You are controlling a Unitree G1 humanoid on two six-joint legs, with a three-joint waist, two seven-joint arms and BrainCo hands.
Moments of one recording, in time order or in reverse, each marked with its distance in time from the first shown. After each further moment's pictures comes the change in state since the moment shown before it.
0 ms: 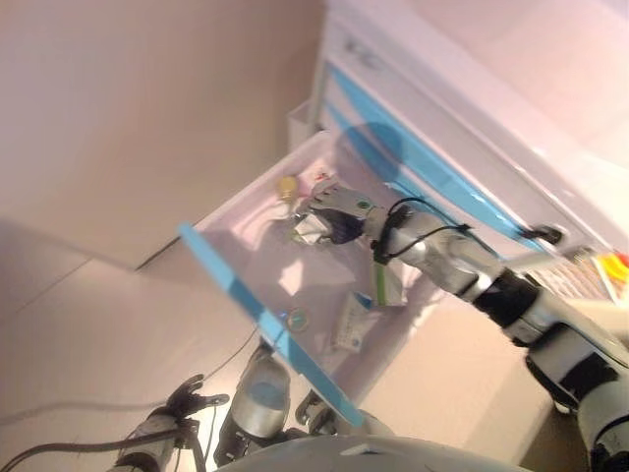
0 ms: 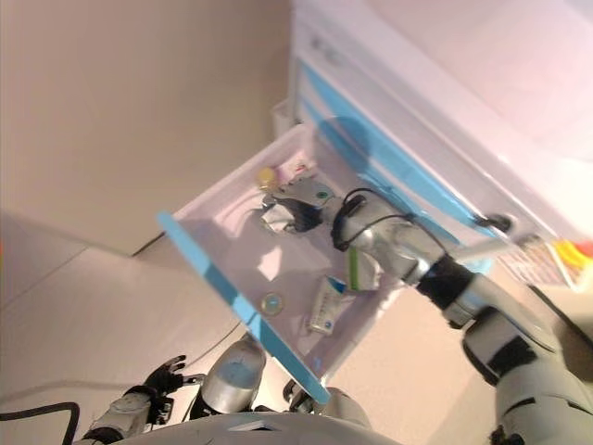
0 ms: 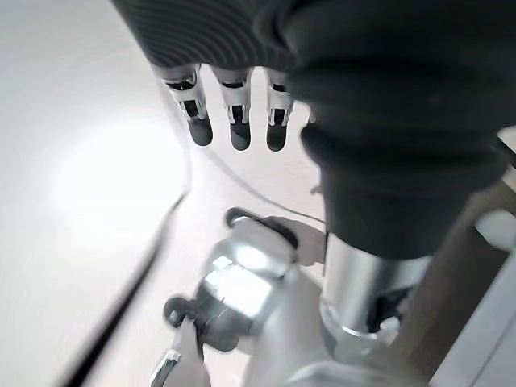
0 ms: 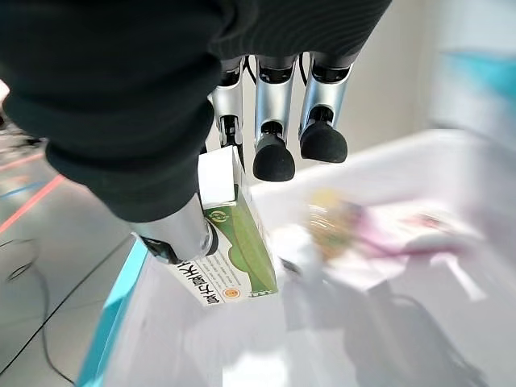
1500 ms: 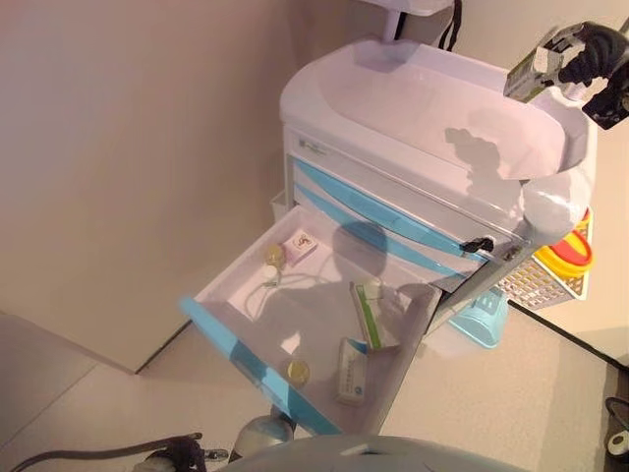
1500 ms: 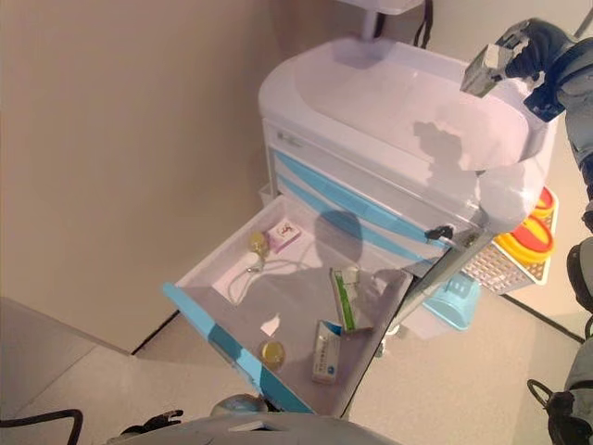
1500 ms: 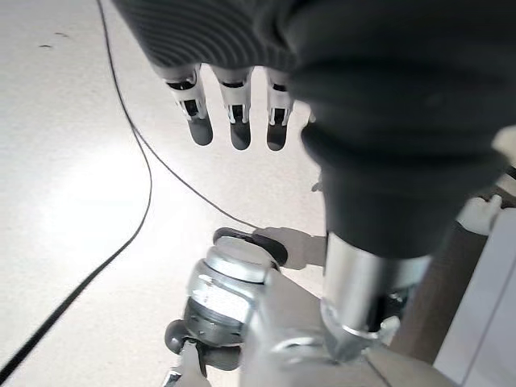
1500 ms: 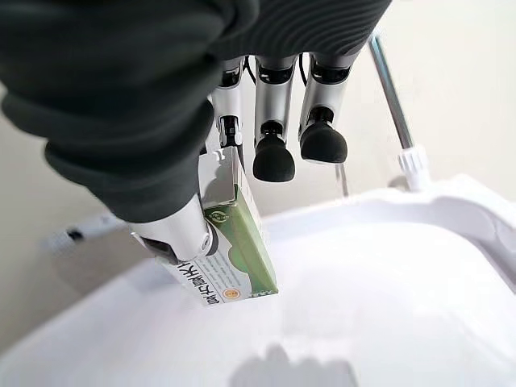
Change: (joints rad) left arm 0.088 -0.053 -0.062 0.054 0.040 0.108 -0.045; right arm -0.597 -0.264 -0.024 0.987 0.278 0.226 -0.093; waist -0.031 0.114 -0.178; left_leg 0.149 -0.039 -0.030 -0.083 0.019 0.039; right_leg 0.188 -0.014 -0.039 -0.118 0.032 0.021
